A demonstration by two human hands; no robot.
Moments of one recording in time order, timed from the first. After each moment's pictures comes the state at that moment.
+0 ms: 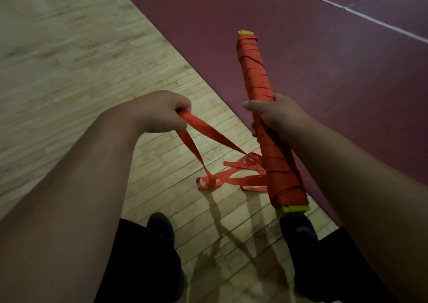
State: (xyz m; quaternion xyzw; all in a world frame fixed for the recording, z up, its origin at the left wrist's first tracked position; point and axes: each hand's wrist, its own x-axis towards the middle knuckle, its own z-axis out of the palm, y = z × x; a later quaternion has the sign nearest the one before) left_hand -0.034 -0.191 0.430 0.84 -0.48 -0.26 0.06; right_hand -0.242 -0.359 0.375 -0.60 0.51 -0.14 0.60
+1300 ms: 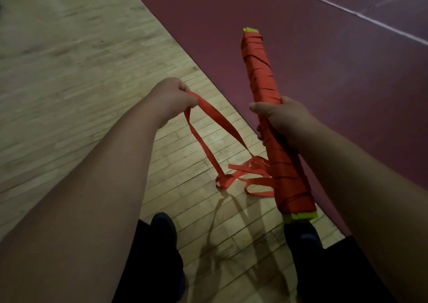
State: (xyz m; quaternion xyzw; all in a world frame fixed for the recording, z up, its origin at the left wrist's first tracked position) left_hand -0.018 -0.215 0.405 0.87 -0.26 -0.23 0.34; right_hand -0.240 -0.357 0.380 -0.60 0.49 -0.14 0.61
